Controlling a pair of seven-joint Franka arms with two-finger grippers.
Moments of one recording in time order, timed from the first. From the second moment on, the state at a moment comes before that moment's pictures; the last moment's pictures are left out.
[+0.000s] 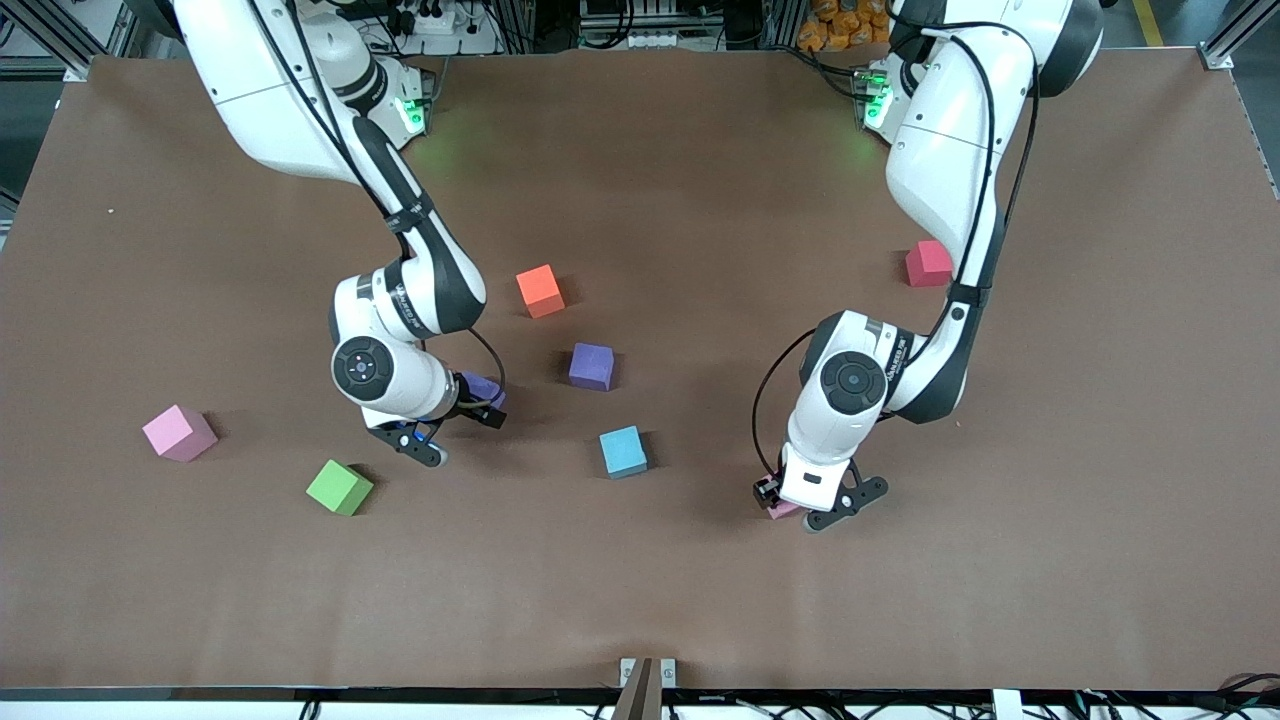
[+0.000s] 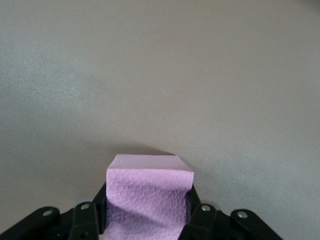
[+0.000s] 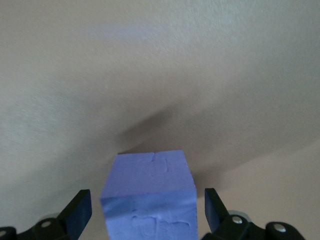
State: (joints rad) left arm -0.47 0.87 0.05 -1.39 0.02 2.47 -0.93; right arm 0.40 0.62 -0.04 -1.77 0.18 2.25 0.74
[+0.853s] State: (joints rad) left arm -0.50 0.72 -0.01 -1.36 0.02 2.24 -0.98; right arm 0.41 0.56 -0.04 -1.79 0.18 2.23 0.72
